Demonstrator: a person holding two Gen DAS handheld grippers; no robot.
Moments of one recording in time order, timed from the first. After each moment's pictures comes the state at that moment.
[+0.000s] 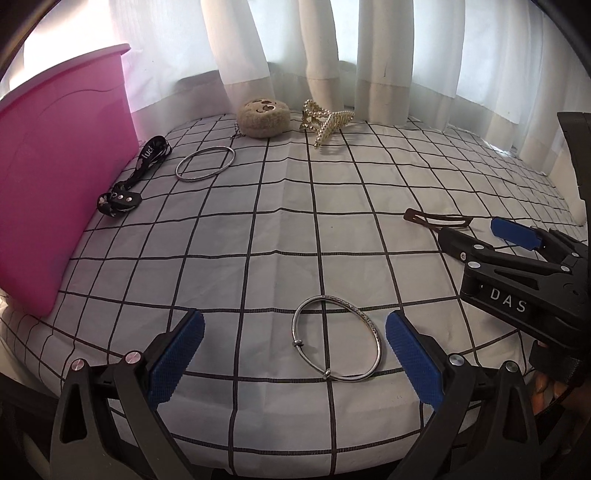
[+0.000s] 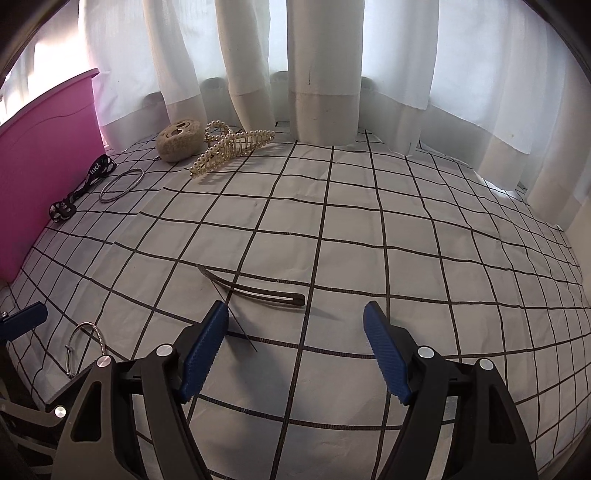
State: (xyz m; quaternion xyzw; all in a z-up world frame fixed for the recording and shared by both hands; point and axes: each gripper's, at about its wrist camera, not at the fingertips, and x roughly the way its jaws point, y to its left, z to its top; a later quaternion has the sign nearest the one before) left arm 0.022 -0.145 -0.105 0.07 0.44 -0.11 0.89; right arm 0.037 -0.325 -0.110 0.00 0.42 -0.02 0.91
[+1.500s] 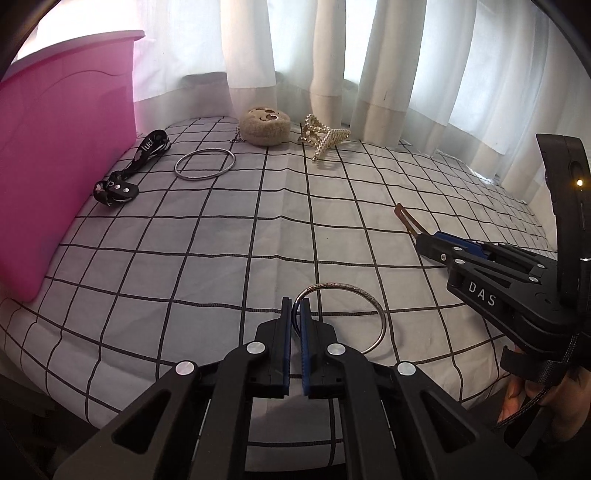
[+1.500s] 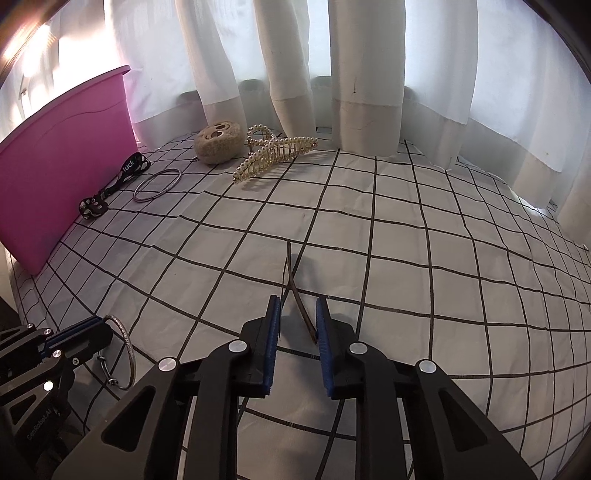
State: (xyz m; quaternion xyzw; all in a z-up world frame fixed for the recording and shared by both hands) left arm 0.017 -0.125 -0.094 0.00 0.42 -0.14 0.90; right arm 0.043 -0.307 -0.105 0.00 0.41 0.04 0.91
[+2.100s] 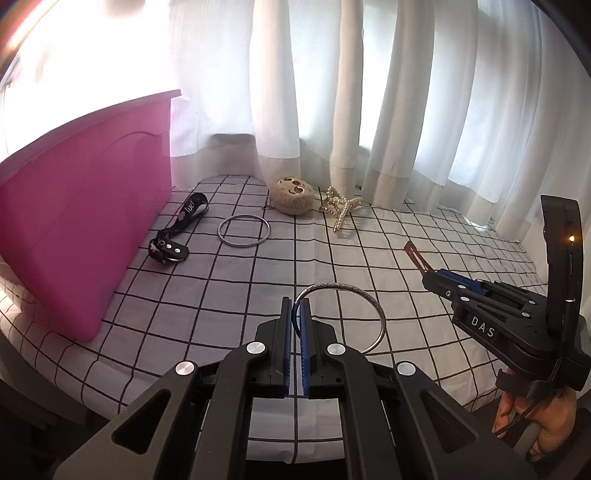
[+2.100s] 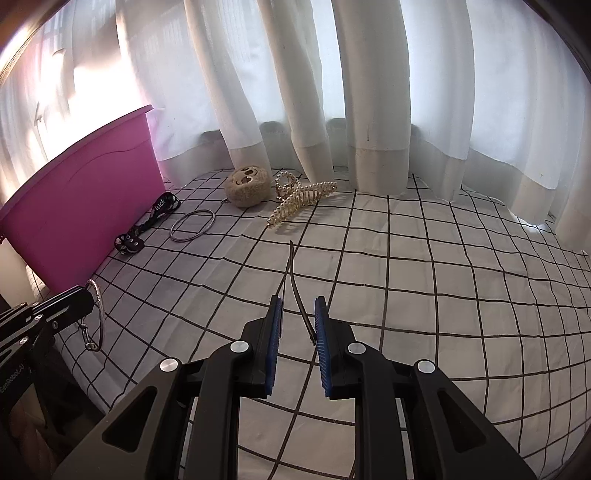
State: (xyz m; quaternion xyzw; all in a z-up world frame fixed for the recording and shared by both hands) left arm 0.004 -0.085 -0.031 -0.01 0.35 -0.13 0.93; right arm 0.024 -0.289 -0.063 0.03 0.36 0.06 0.93
